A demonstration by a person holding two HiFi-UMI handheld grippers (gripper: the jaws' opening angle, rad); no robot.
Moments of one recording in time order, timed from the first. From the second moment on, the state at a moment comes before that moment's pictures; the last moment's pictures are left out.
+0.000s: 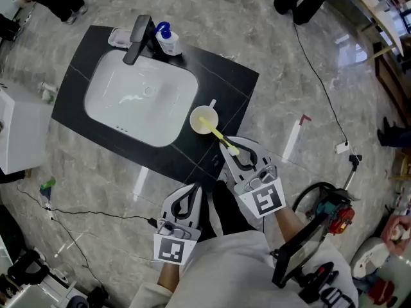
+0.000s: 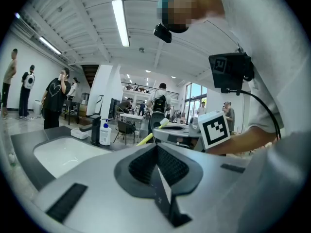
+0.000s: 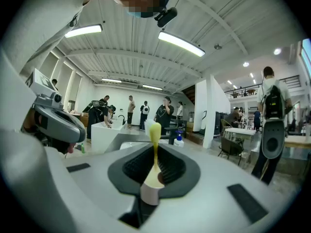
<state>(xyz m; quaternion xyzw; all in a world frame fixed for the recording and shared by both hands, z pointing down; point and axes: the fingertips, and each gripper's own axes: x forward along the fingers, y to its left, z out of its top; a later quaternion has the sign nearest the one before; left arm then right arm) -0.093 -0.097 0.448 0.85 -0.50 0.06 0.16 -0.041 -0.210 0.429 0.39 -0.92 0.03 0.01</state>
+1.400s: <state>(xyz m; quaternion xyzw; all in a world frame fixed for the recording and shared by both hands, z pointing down) -0.082 -0.072 0.340 0.87 -0.49 0.00 0.07 -0.037 -0.153 0.339 0.35 -0.93 -0.09 0.05</state>
